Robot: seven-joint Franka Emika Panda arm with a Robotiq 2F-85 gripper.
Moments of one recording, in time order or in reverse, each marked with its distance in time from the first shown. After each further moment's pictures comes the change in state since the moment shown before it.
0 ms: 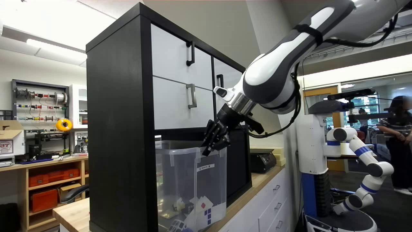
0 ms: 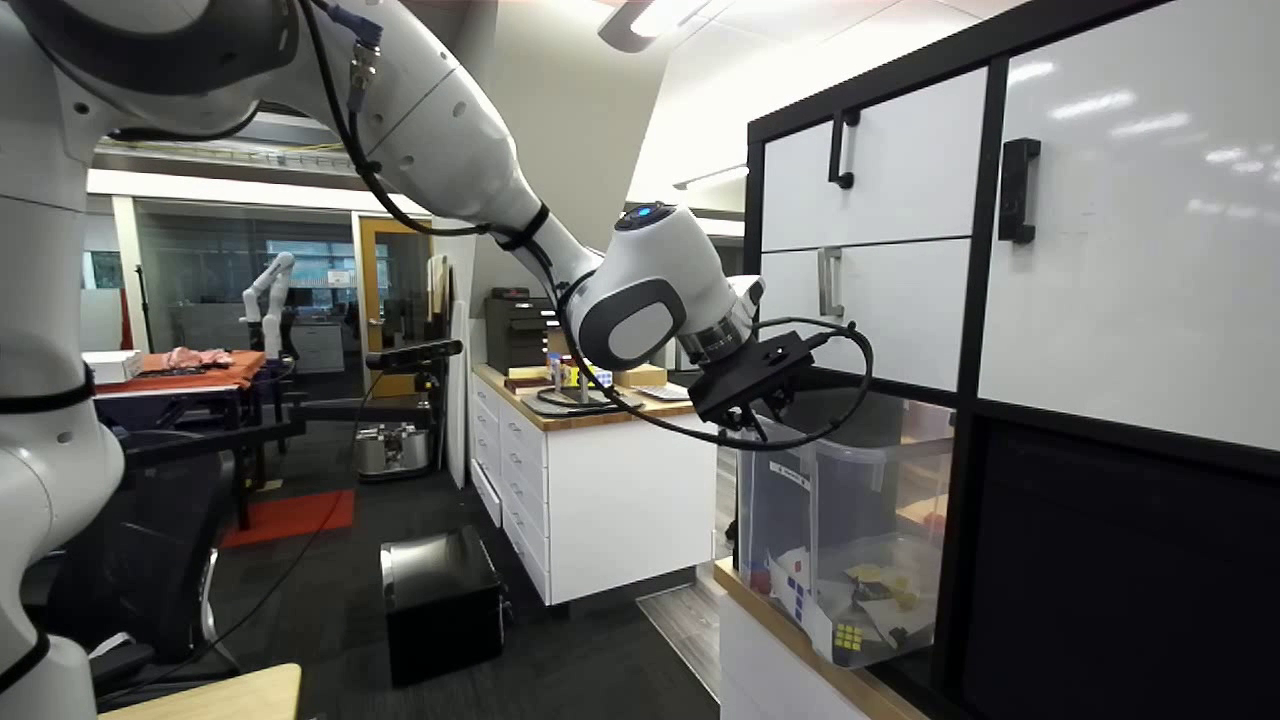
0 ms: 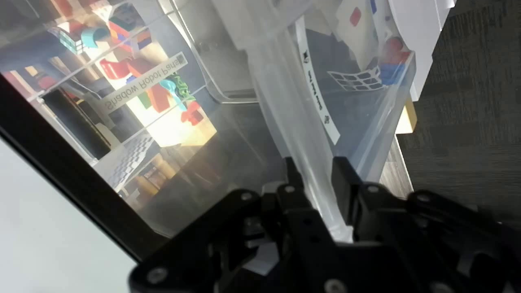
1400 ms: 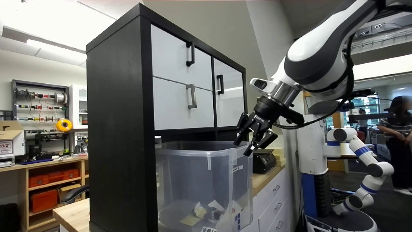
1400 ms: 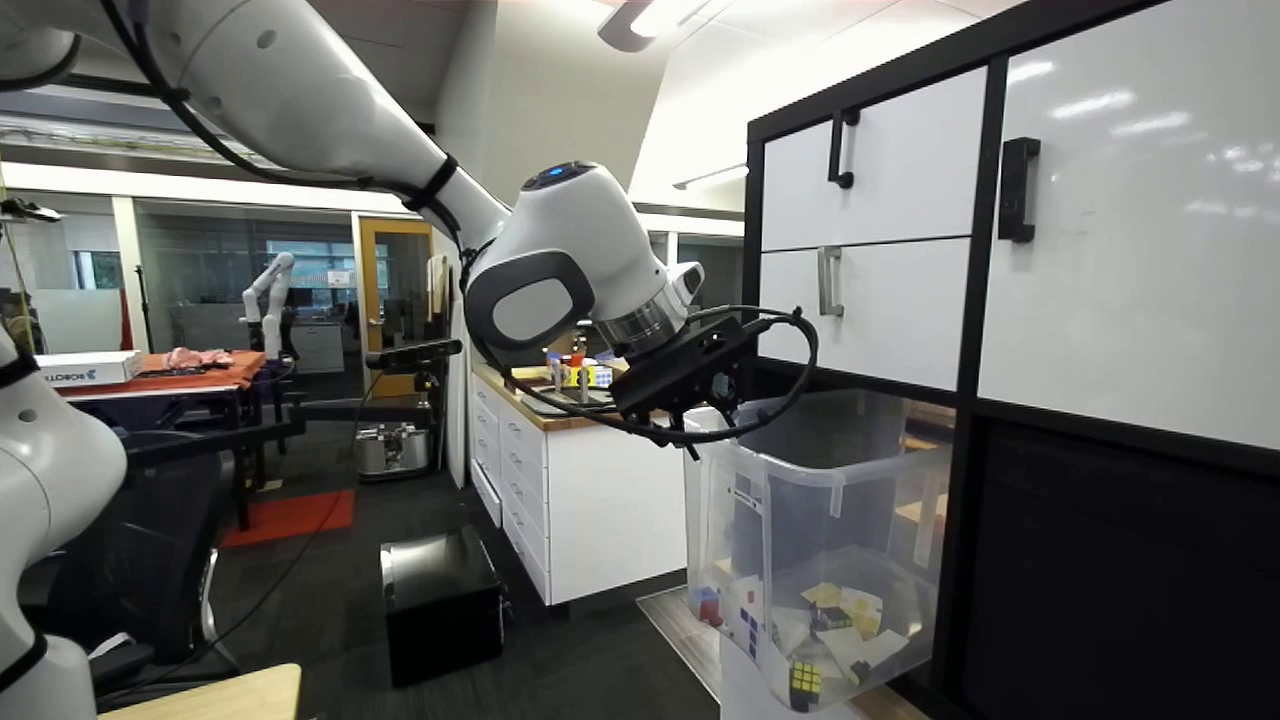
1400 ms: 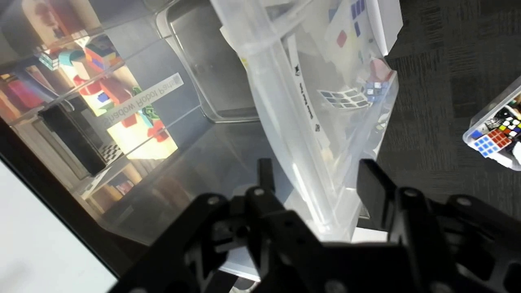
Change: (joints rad) arm -0.019 -0.342 -0.016 -0.333 0.189 -0.094 -0.246
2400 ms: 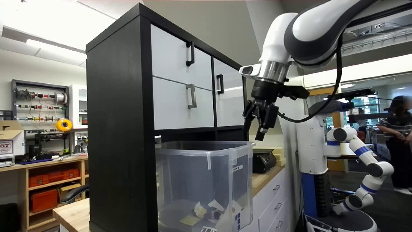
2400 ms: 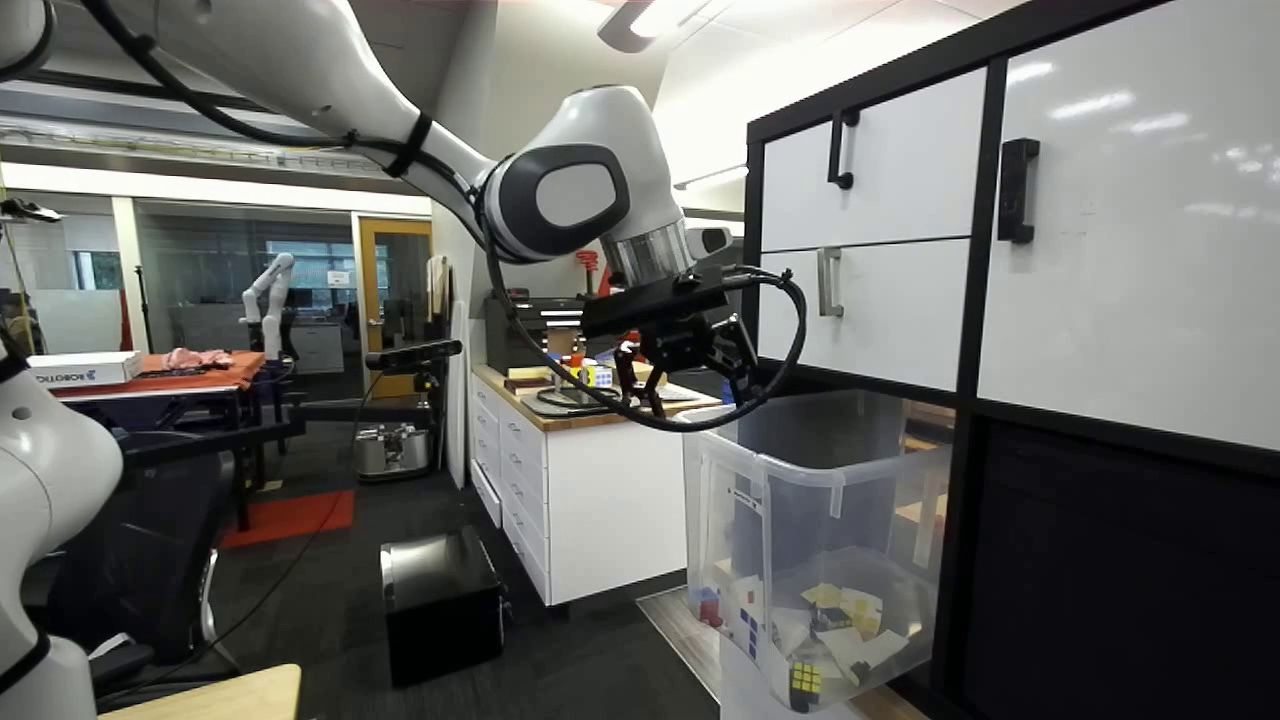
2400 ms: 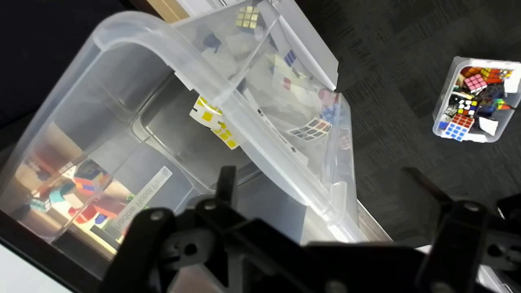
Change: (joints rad) arm 0.031 -0.047 -0.086 0.179 -0.473 -0.472 0.744
